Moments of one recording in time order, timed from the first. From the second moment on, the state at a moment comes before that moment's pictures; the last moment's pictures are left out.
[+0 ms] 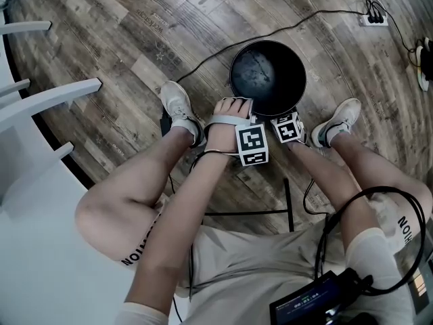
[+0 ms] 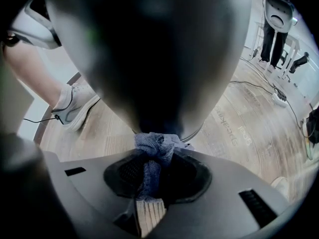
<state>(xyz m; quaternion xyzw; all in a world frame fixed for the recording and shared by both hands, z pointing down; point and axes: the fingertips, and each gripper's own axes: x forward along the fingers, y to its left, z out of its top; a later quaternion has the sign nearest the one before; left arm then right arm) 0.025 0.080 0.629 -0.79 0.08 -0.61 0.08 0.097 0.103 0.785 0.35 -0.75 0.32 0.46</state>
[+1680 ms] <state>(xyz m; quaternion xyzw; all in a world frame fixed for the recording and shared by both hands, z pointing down) 0.016 0.081 0.629 -0.80 0.09 -0.59 0.06 0.106 0.122 0.620 0.36 -0.78 0.33 0.38</state>
